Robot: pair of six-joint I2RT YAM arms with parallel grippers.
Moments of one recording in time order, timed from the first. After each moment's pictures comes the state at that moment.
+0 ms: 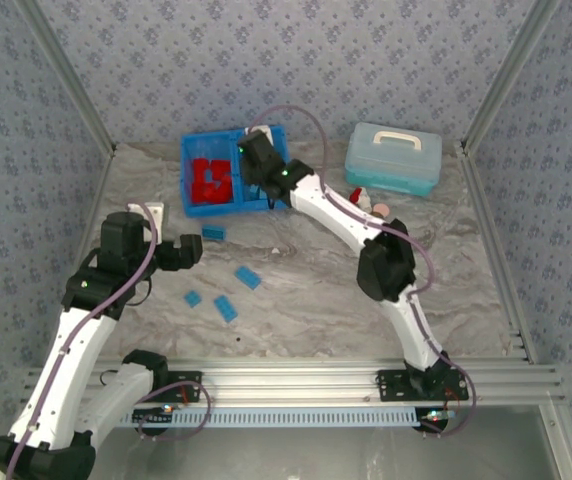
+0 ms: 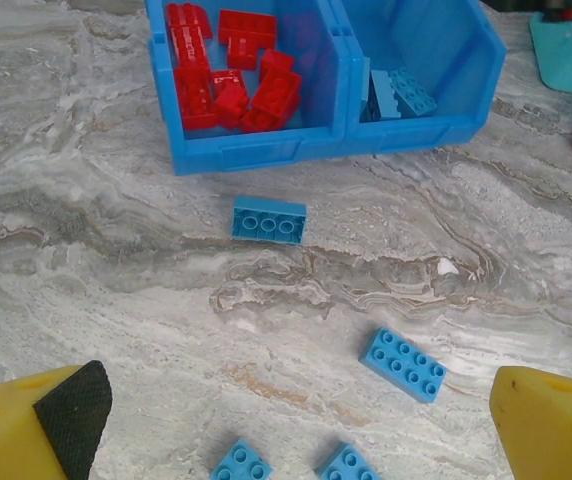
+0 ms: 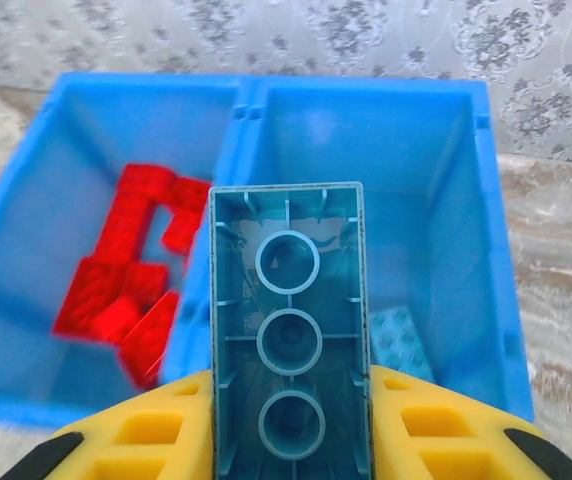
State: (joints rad) left arm -0.26 0.78 0.95 -0.82 0.01 -0.21; right arm 0.74 2.31 2.26 -0.58 0.35 0.35
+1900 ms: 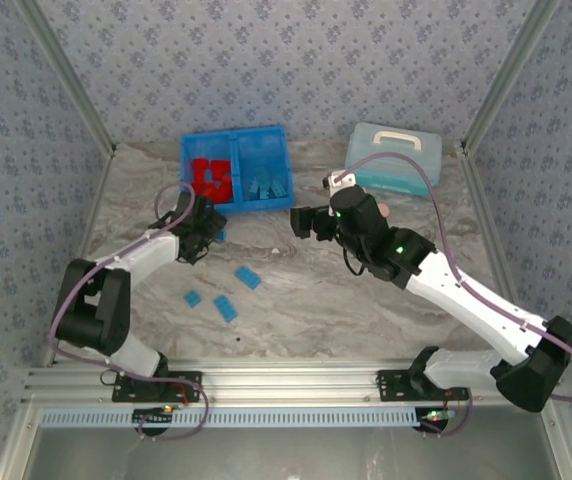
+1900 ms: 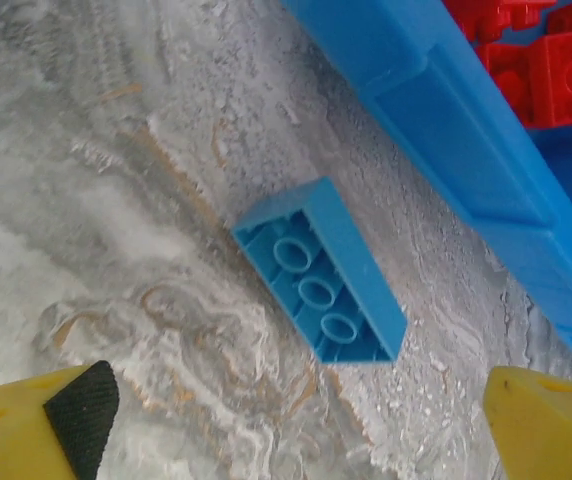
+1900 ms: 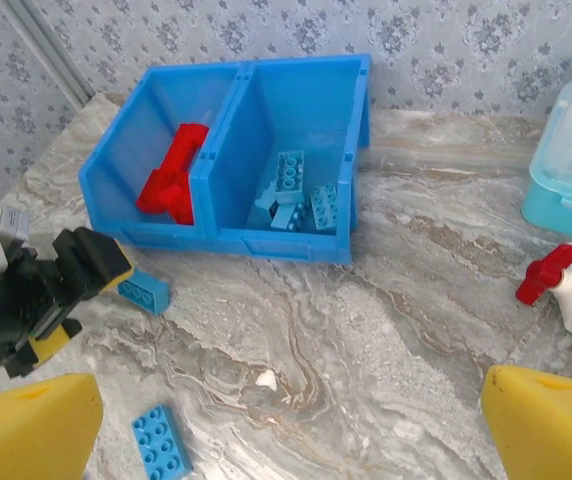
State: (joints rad) left arm -0.30 1.57 0.91 -0.31 -0.10 -1.15; right arm 0.81 1.20 1.18 -0.47 0.33 0.38
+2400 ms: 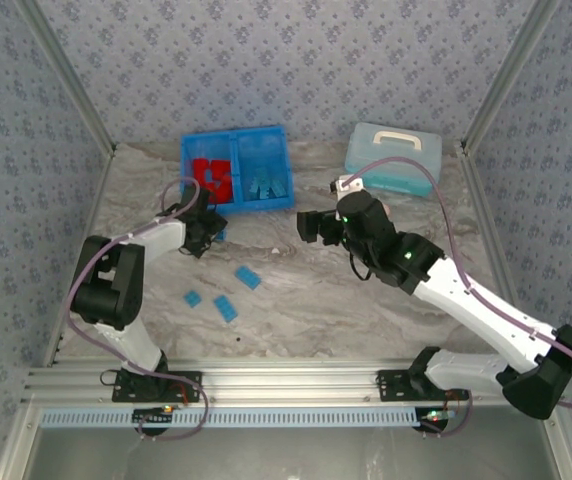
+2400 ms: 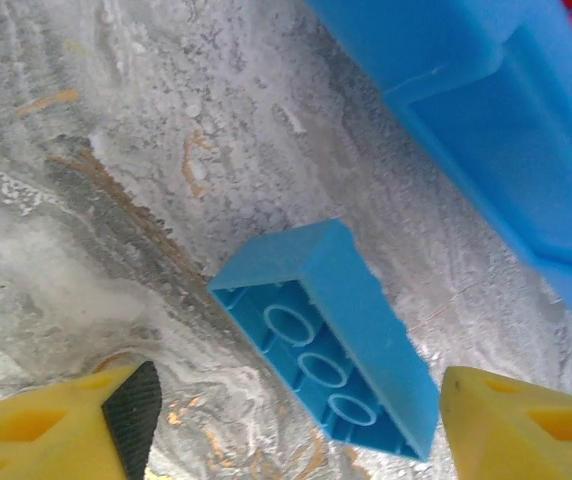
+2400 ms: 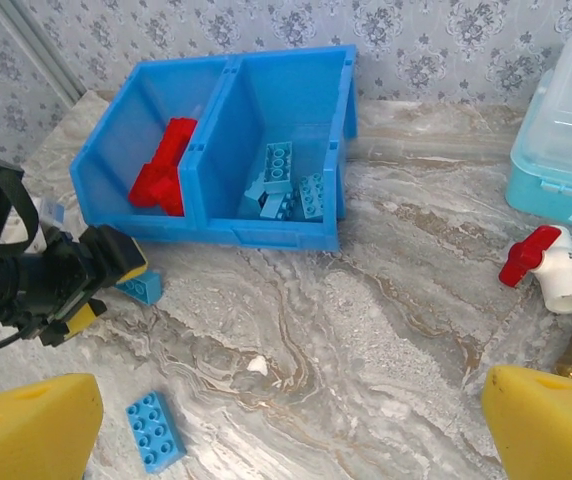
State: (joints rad) left arm -0.27 1.73 1.01 -0.35 -0.05 -1.11; right arm 0.81 1.15 1.16 -0.51 0.34 0.40
